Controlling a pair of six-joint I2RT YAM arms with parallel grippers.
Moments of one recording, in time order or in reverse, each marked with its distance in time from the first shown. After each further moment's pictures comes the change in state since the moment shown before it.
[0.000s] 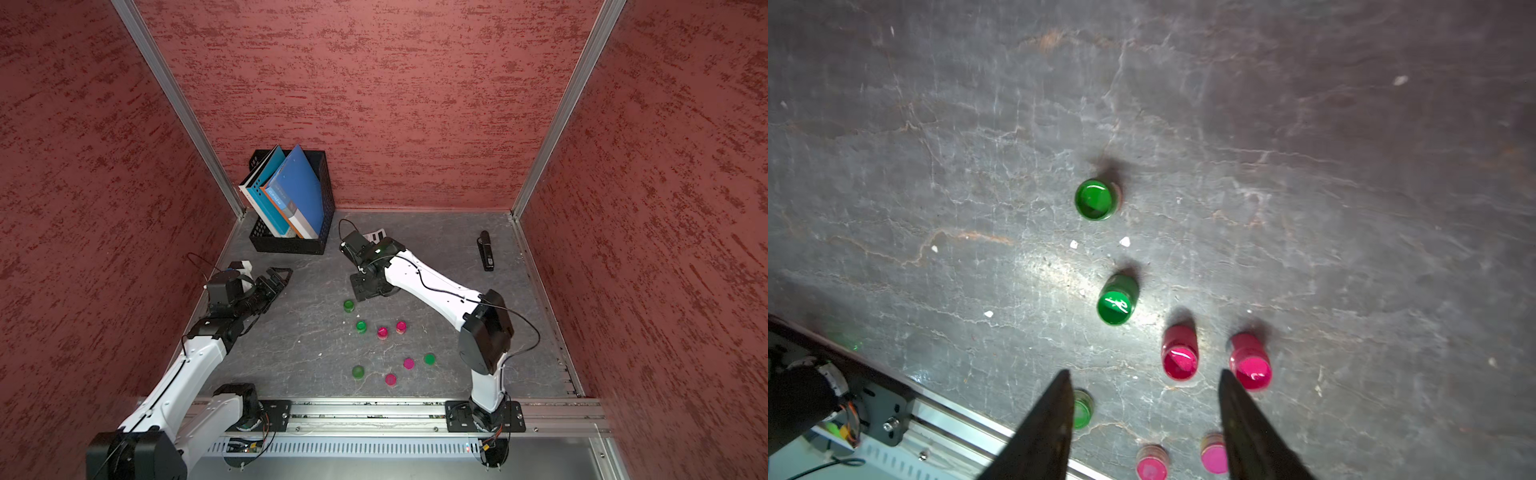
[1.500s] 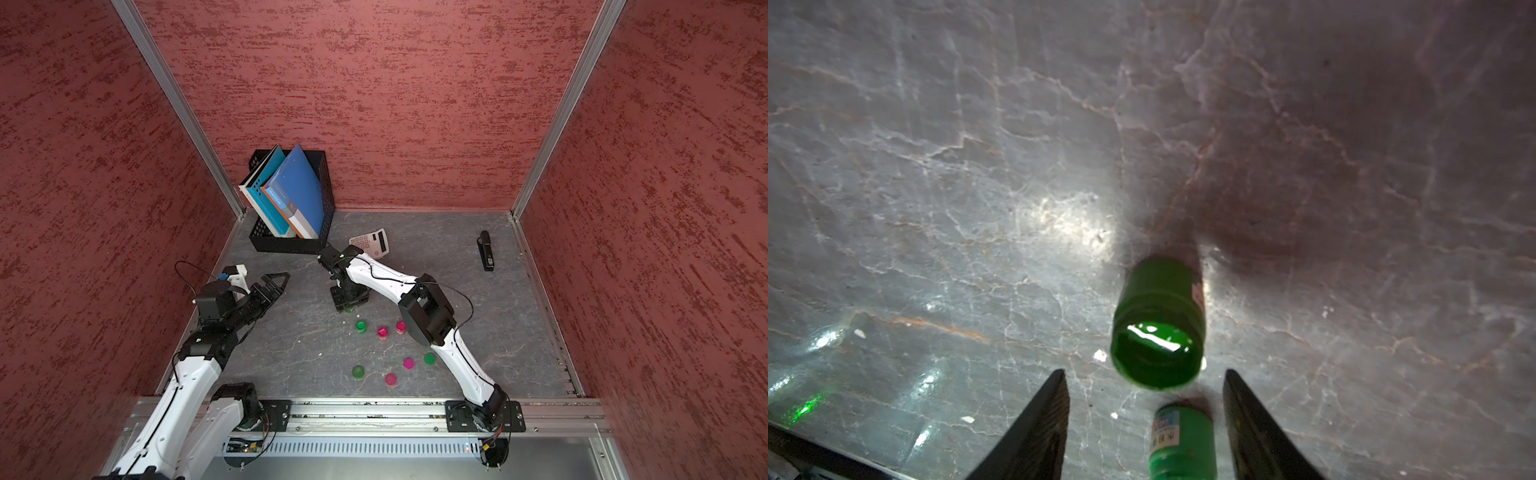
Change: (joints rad) left arm 0.021 -0.159 -0.032 -0.053 0.040 0.028; right arm 0.013 0.460 0.301 -0.045 -0.107 -0.016
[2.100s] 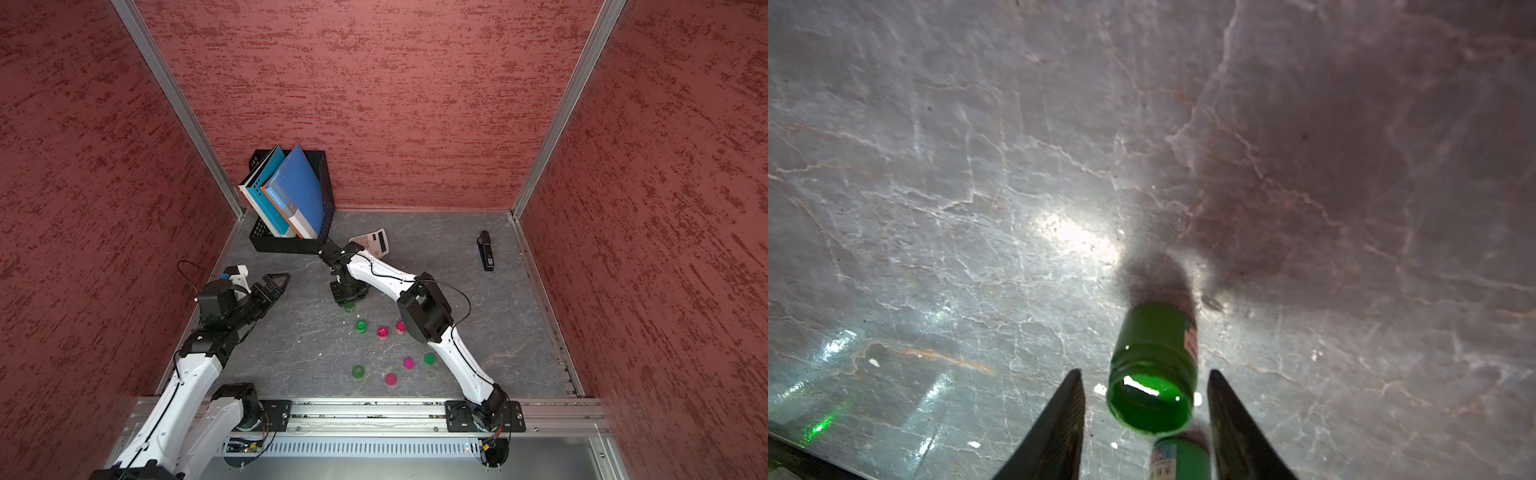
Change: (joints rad) left arm 0.004 0.028 0.000 0.001 0.005 0.000; right arm -0.018 0.049 0.083 0.002 -0.010 -0.008
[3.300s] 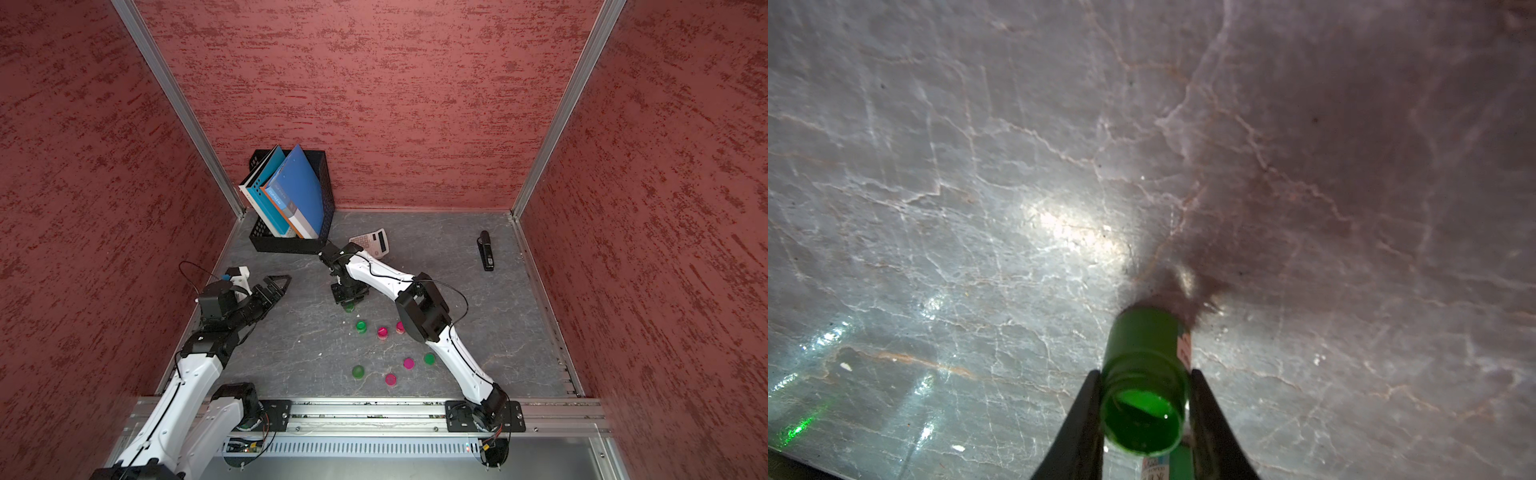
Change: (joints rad) left arm 0.006 0.008 -0.017 0.019 0.024 0.024; right arm -0.002 0.020 0.012 -0.037 0.002 -0.013
